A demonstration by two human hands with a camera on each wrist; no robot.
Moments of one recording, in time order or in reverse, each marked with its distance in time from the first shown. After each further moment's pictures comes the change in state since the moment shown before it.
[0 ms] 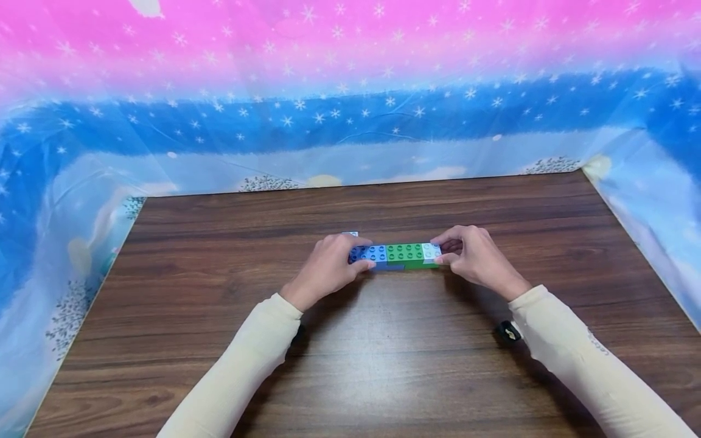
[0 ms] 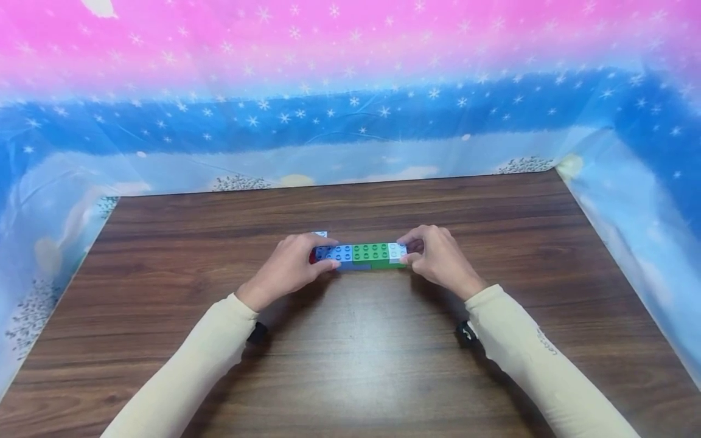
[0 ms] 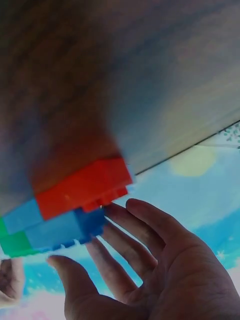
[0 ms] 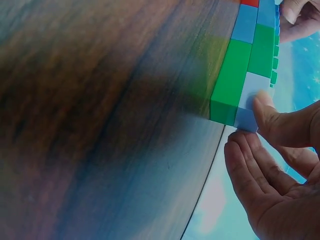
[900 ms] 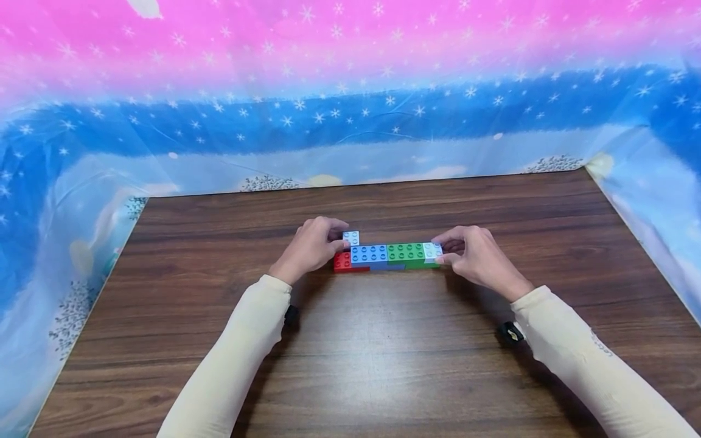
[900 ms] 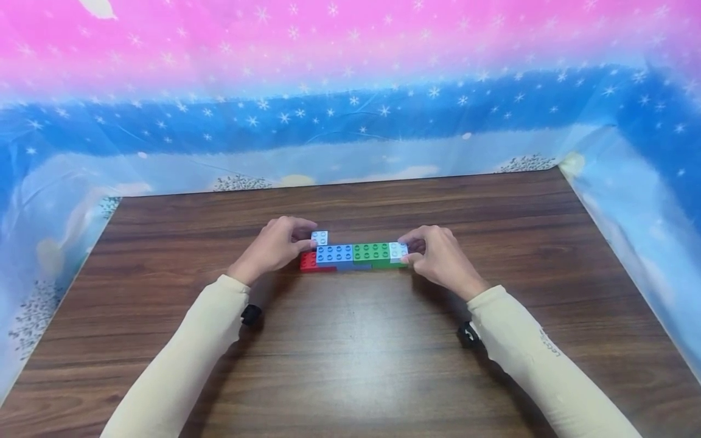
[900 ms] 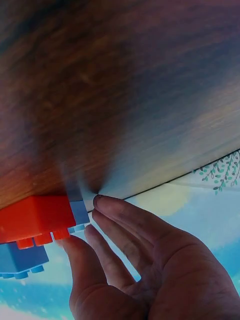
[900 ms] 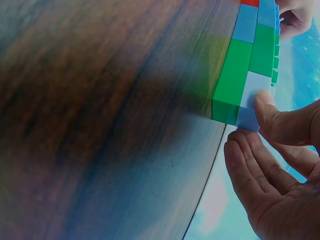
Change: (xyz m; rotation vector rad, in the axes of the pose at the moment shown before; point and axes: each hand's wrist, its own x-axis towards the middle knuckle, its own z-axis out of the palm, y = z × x) left_hand 0.016 -0.036 -0.023 -0.082 -0.059 -0.167; right_hand 0.001 0.002 0.003 -0.008 0.010 0.013
